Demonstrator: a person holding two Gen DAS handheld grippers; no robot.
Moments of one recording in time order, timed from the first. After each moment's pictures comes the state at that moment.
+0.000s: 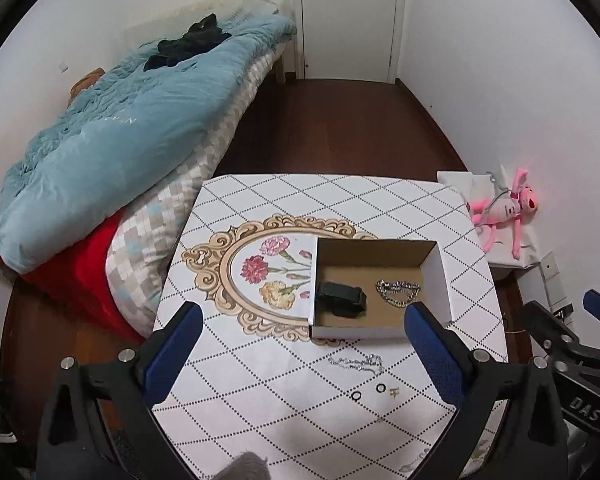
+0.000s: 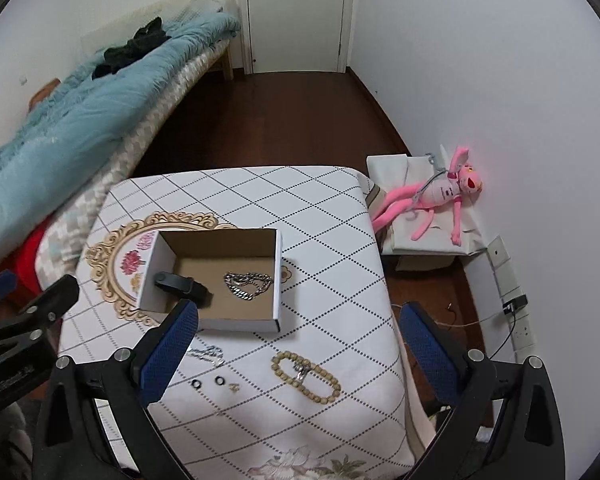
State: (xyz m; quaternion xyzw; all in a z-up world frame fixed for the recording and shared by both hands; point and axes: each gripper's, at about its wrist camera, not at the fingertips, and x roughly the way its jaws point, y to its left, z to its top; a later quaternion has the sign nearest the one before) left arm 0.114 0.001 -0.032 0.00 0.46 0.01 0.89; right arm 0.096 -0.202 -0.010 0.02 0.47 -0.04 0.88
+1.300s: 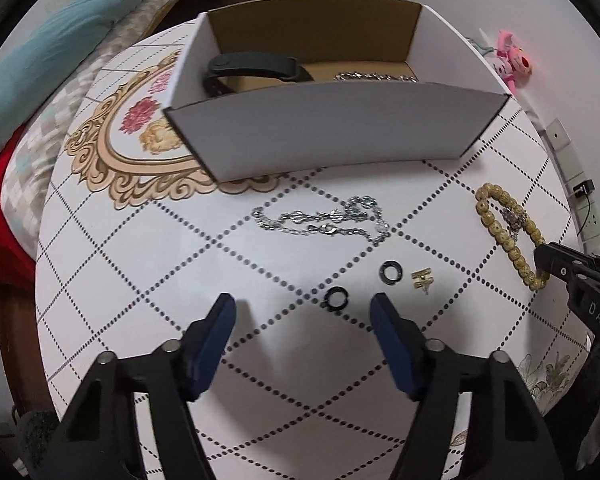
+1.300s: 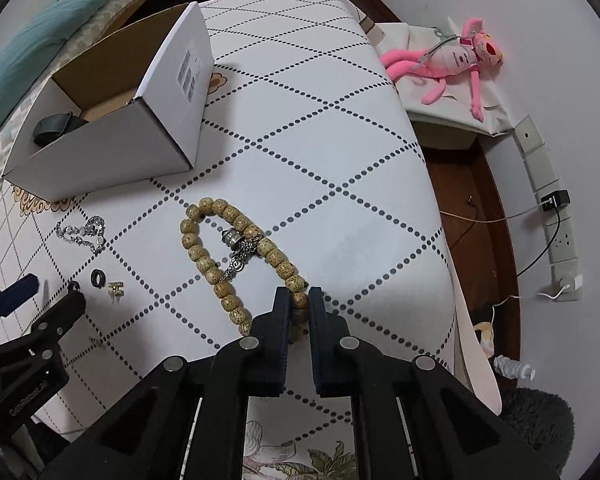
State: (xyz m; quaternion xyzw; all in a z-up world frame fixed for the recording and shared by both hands) left arm 0.090 -0.054 -0.224 0.07 0.60 -0.07 0.80; right arm 0.084 -0.250 -0.215 0.04 0.62 -0.05 0.78
